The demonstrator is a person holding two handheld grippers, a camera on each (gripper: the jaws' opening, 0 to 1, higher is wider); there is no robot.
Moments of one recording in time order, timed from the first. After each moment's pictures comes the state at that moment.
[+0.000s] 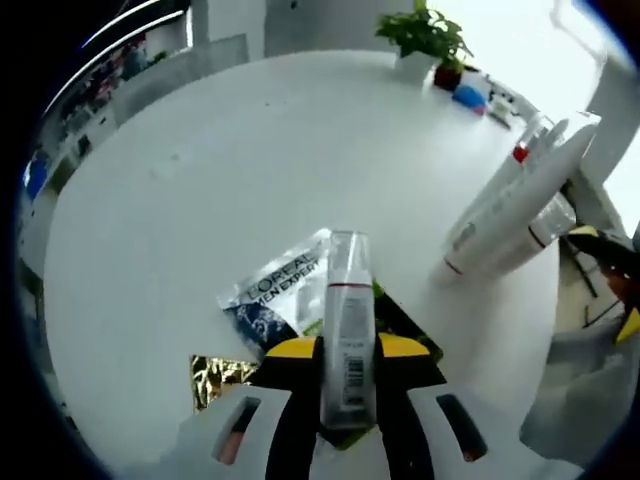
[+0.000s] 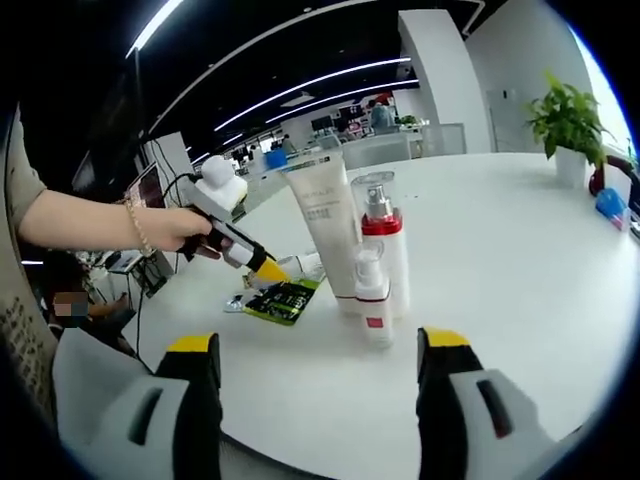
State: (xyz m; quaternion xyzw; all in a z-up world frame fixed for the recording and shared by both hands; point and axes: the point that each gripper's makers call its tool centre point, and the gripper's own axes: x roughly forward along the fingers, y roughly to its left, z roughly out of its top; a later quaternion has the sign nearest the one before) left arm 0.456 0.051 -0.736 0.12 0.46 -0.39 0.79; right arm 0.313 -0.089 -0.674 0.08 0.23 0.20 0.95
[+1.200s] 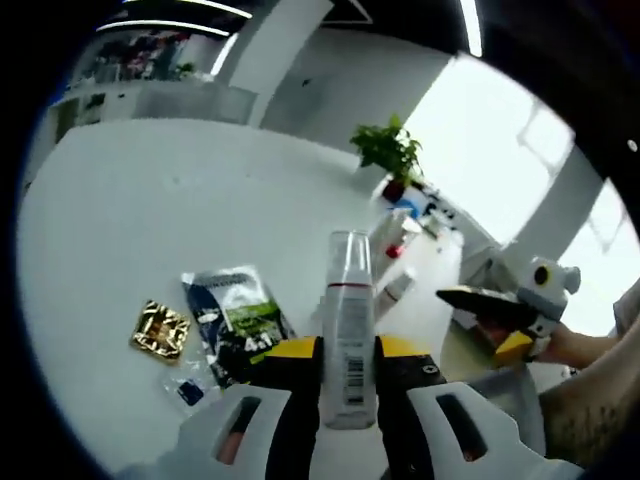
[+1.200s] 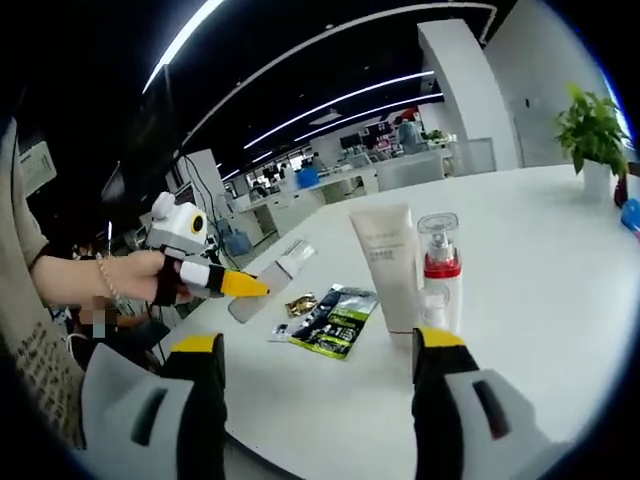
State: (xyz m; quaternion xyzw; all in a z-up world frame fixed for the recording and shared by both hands) left arm 0.370 0.063 -0.640 -0.15 0.34 -0.47 0.80; right arm 0.319 -0.037 -0.626 0.12 0.18 0.27 0.94
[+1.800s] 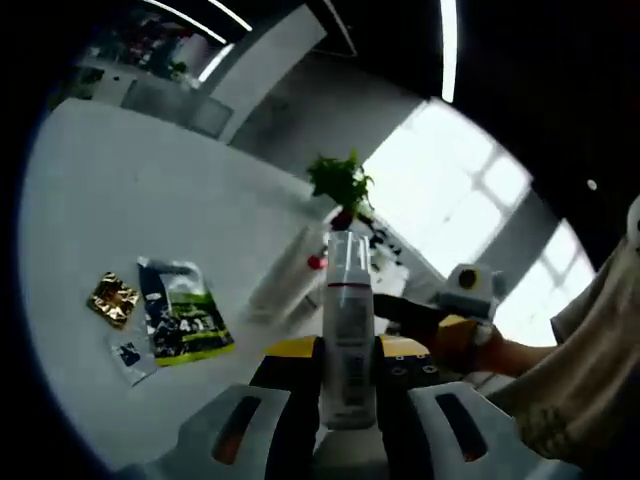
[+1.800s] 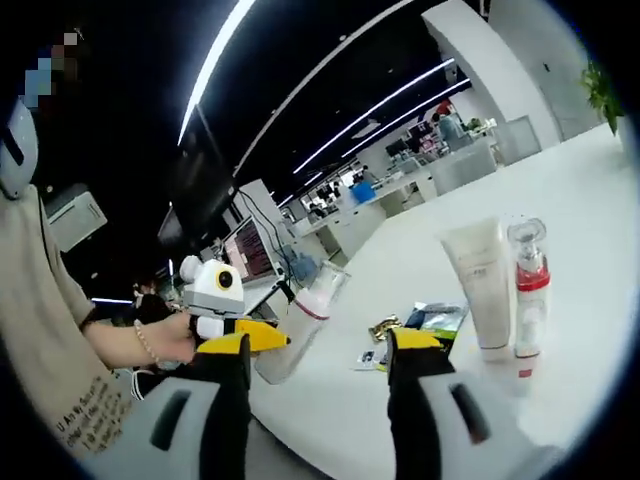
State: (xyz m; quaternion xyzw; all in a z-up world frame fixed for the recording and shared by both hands) left arm 0.308 0.059 -0.591 -0.24 0.29 -0.54 0.76; right arm 0.306 0.024 -0.574 0.24 0.14 0.39 0.88
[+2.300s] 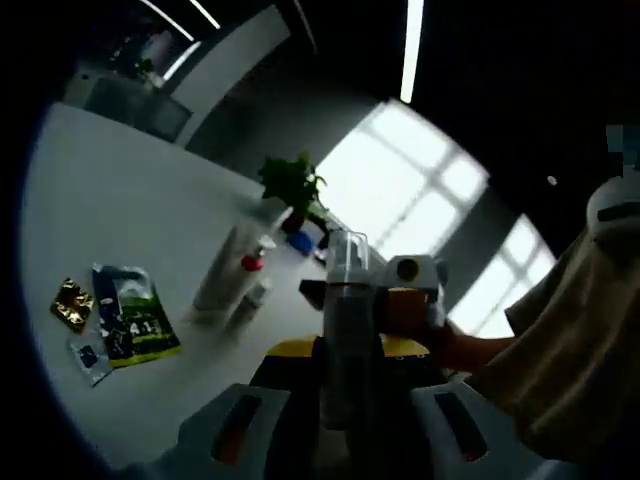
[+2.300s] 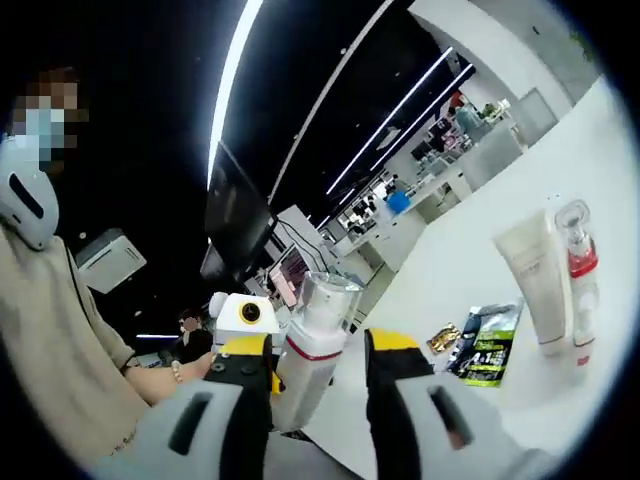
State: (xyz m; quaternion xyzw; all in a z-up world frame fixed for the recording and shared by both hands) left arm 0.268 0.043 -0.560 -0.25 0.27 -0.60 0.71; right arm 0.296 0.043 -0.541 0.31 0.10 0.43 0.84
